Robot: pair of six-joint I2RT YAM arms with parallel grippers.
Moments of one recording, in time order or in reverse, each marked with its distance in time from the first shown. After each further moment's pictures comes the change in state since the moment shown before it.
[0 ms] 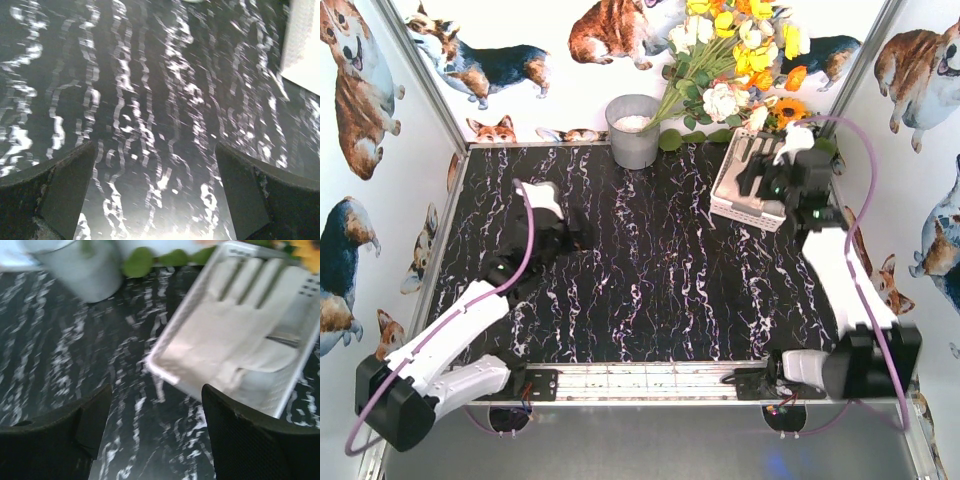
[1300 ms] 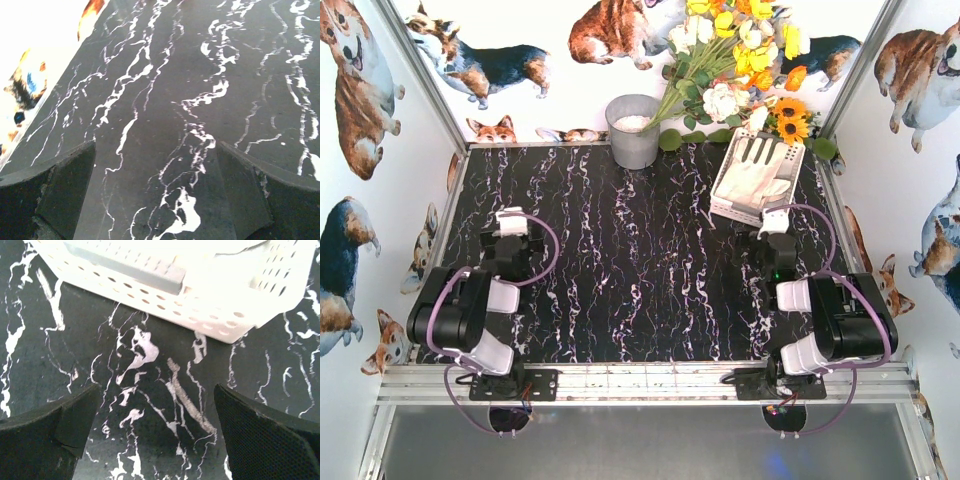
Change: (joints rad) left arm 0.484 0.534 -0.499 1.320 -0.092 0.591; right arm 0.059 0.161 -0.795 0.927 0.246 -0.139
